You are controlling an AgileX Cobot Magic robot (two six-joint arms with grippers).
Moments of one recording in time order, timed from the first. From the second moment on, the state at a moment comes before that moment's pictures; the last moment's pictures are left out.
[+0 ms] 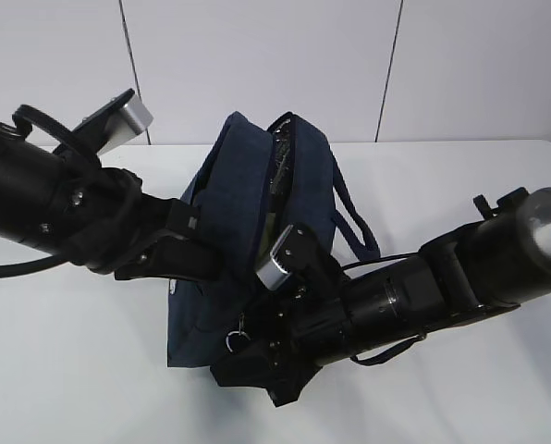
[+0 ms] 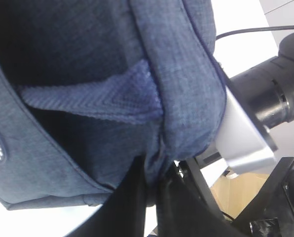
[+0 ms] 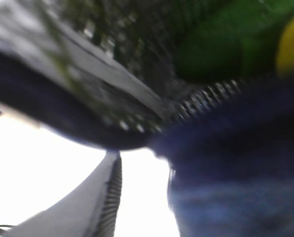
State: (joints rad) left arm -0.52 1.51 -0.86 -1.06 0.65 0.60; right arm 0.48 2.03 -0.87 1.80 0.85 -2.15
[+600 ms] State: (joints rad) left arm -0.52 1.51 -0.86 -1.06 0.65 0.60; right arm 0.48 2.03 -0.87 1.80 0.88 -2.15
